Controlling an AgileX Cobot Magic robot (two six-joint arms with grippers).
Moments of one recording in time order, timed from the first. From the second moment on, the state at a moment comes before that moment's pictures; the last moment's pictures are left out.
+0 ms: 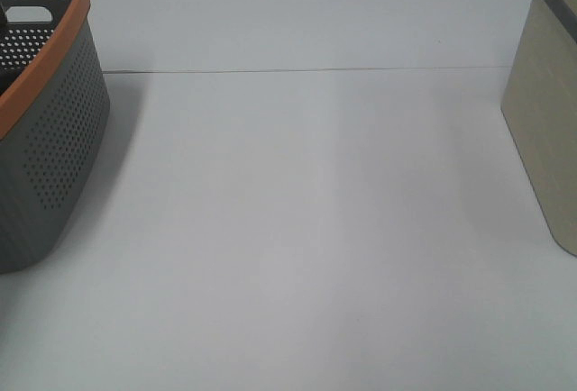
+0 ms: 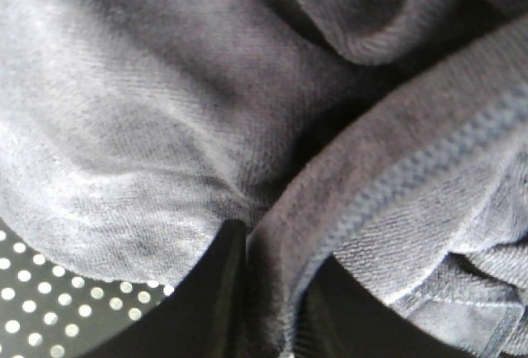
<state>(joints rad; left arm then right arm) 0.10 2.15 -1.80 0.21 1.15 1.01 0.03 0.00 -0.50 0.02 1.07 0.04</state>
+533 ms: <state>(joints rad) 0.10 2.15 -1.88 0.17 1.21 0.96 0.03 0.00 -0.50 0.02 1.07 0.04</state>
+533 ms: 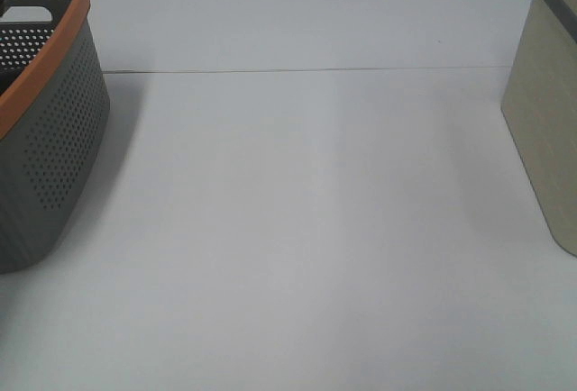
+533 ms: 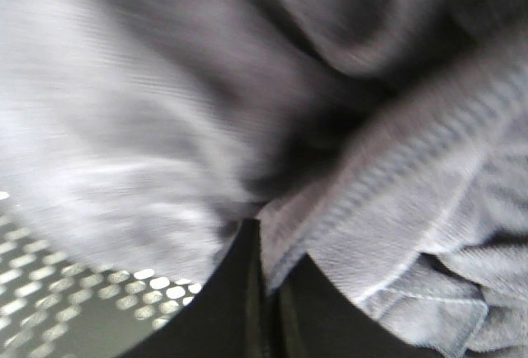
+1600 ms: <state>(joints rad) 0.10 1.63 -1.98 -0.03 1.21 1.00 0.03 0.00 -0.50 0.02 1.07 0.04</state>
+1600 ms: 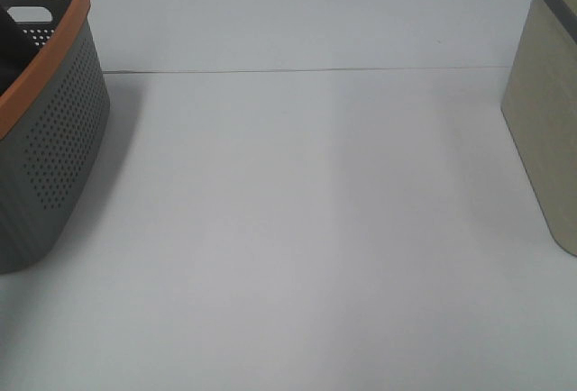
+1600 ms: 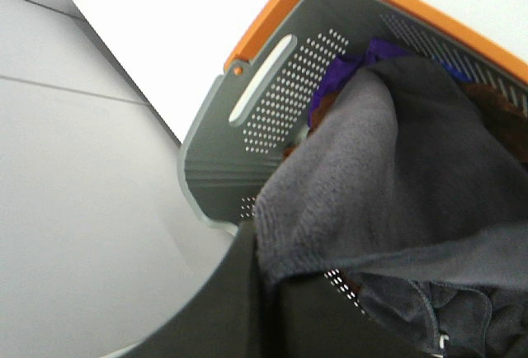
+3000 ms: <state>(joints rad) -0.43 1.70 -2.17 -0.27 0.86 1.04 0.03 0.58 -0.58 0.94 0.68 -0.85</state>
